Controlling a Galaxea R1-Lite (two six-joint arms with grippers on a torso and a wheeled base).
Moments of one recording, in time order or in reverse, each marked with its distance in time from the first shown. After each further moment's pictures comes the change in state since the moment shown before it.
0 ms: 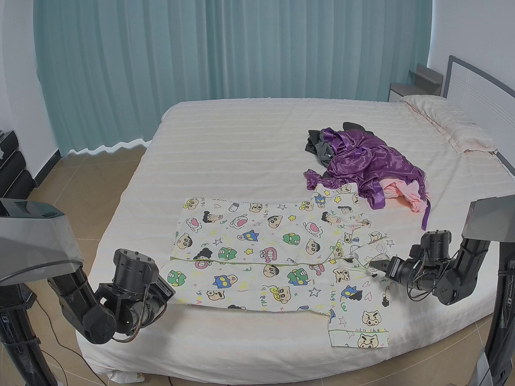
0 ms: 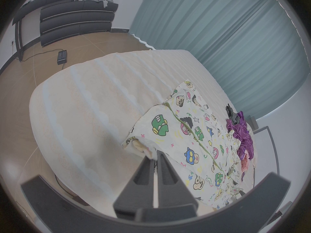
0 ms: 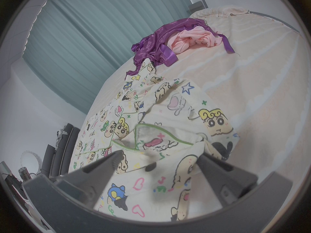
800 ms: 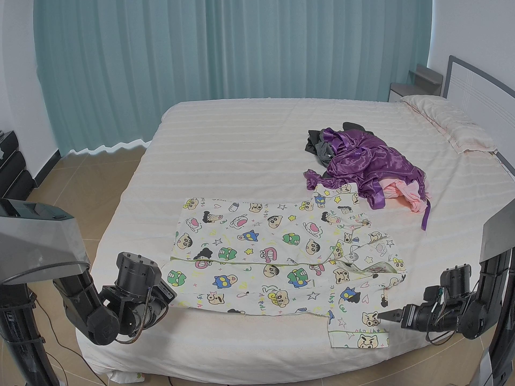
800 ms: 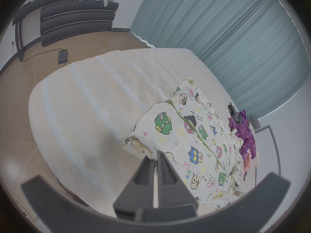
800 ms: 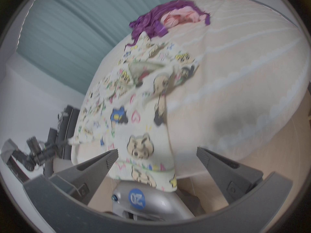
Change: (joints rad) left arm -0.001 0.031 0.002 -0.014 -0.002 0.000; right arm 0.028 -0.087 0.508 -0.151 0.094 -0.121
